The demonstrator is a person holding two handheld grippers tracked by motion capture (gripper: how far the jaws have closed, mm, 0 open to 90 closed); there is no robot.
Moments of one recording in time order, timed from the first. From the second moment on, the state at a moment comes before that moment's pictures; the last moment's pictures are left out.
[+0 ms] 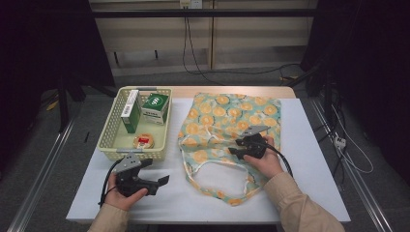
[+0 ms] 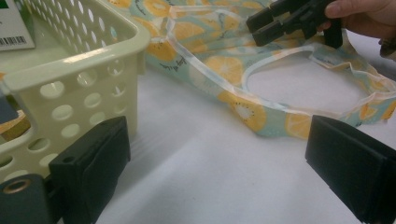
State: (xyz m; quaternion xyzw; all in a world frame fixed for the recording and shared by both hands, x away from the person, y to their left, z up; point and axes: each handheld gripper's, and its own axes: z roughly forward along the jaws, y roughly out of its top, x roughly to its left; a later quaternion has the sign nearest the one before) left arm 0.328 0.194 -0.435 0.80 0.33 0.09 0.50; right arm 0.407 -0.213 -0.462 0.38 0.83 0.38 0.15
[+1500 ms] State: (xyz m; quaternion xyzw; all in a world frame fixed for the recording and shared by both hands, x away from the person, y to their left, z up) left arm 0.329 0.191 -0.437 0.80 0.33 0.09 0.50; right arm 0.443 -0.234 -0.416 0.45 0.77 0.42 0.15
